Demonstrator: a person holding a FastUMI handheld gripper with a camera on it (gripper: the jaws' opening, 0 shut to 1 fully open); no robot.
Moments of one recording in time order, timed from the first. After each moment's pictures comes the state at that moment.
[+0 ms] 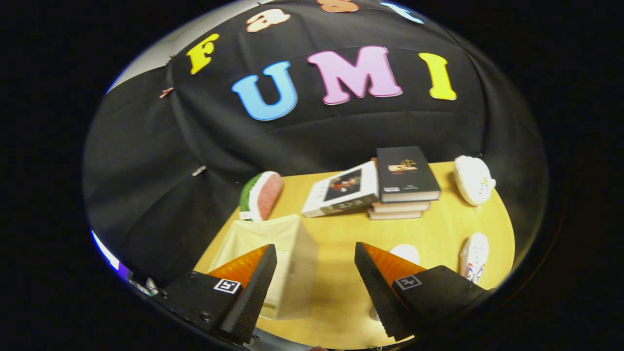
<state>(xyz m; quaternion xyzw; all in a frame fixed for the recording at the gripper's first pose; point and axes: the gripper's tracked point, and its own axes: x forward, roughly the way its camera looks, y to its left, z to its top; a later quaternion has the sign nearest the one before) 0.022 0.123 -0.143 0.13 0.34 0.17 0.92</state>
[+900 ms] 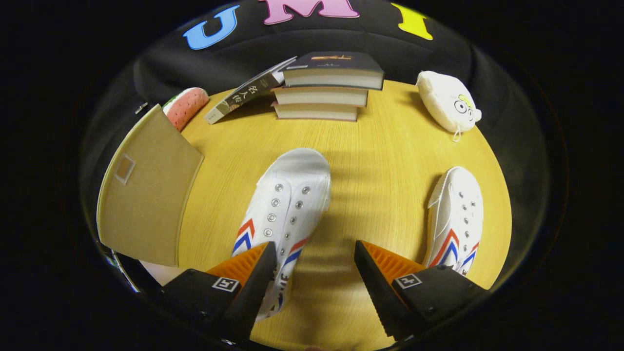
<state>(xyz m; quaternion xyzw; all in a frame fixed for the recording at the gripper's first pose) -0.001 0.020 -0.378 0.04 0.52 0.15 0.84</state>
